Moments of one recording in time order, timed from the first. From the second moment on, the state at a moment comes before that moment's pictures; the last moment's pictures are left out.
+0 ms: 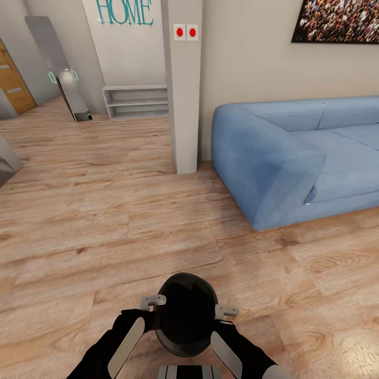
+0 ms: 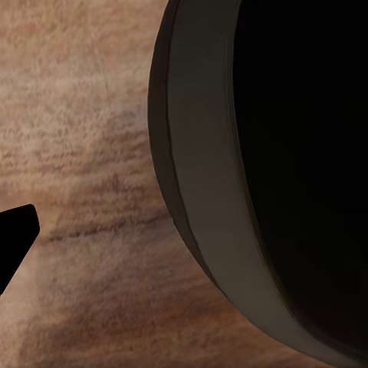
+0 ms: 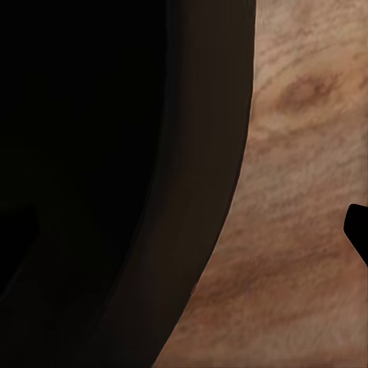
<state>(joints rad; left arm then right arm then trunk) -0.39 -0.01 -0.38 -1.03 0.59 0.68 0.41 -0.52 0.11 0.65 -0.61 -0.76 0.29 -0.50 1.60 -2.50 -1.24</state>
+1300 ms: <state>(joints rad) -0.39 -0.01 -0.38 -1.03 0.58 0.69 0.41 -0.52 0.11 0.65 -0.61 -0.73 0.30 -0.54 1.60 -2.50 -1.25</state>
